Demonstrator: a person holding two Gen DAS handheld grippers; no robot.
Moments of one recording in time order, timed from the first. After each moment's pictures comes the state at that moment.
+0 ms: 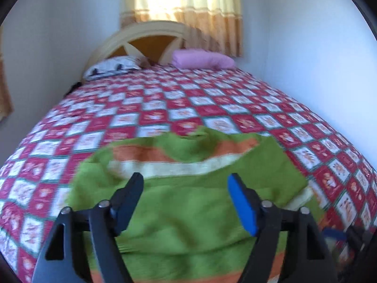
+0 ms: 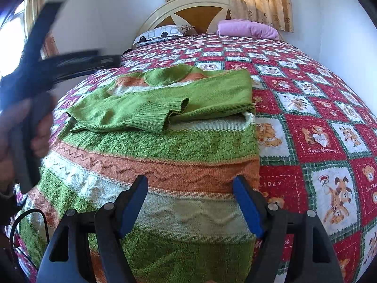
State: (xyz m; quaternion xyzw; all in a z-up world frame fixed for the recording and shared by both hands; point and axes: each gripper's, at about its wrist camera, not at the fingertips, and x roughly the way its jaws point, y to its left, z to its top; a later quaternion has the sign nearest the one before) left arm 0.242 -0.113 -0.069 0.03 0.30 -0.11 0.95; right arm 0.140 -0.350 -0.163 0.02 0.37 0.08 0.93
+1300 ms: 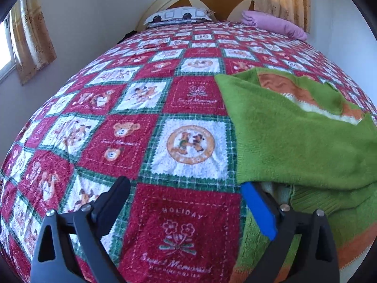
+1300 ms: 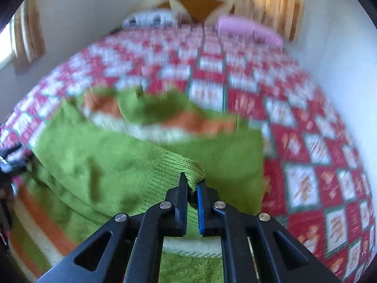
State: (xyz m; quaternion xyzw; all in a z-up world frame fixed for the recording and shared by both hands) left arm 0.290 0.049 -0.161 0.01 0.42 0.05 0.91; right arm 0.297 -0.322 -0.138 -0.06 0.44 0.02 0.89
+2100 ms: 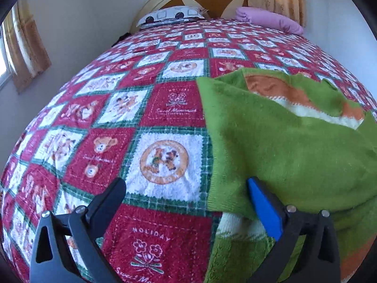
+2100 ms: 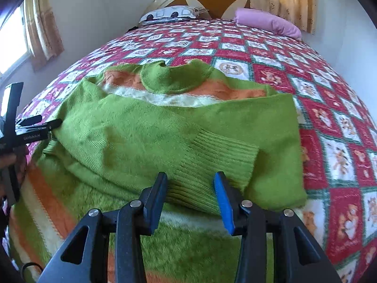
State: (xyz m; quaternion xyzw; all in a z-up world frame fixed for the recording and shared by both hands) left arm 0.315 0.020 -0.164 0.03 0.43 0.05 0.90; right arm 0.262 -0.308 -0.161 -0.05 0.42 0.08 0.90
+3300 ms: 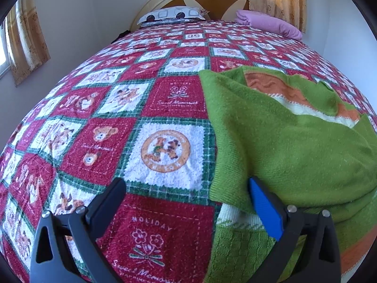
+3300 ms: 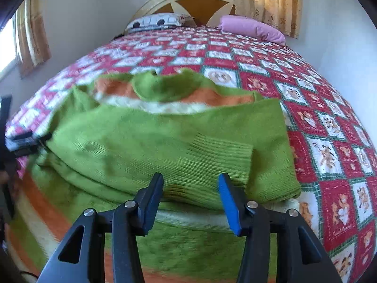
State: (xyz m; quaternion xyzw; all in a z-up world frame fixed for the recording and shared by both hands) left arm 0.304 0.024 -0.167 0.01 0.42 0.04 0.90; right arm 0.256 -0.290 -0.147 -0.02 0.39 0.07 0.92
